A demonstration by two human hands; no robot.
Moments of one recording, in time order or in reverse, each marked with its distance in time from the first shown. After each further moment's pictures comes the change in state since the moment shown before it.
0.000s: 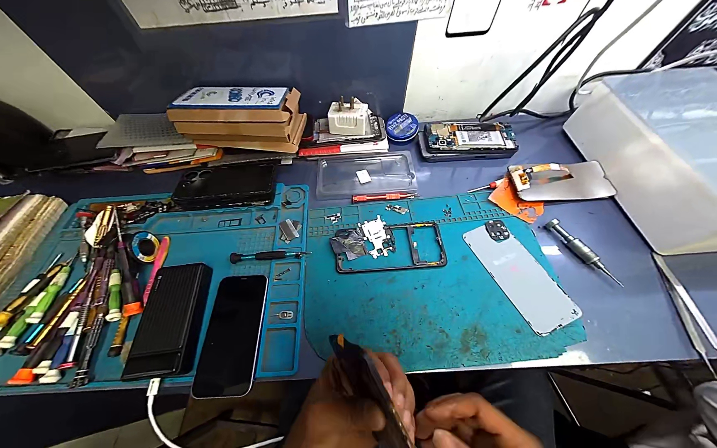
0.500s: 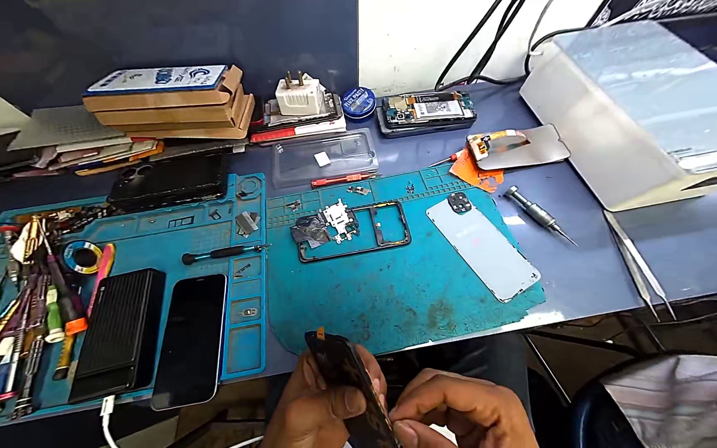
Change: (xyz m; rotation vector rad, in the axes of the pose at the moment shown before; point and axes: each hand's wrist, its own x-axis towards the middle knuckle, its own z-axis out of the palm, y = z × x) left_hand -0.007 -0.002 -0.003 0.106 0.088 -0.108; right_hand 0.013 -0.029 -0.001 -0.128 -0.069 -0.121
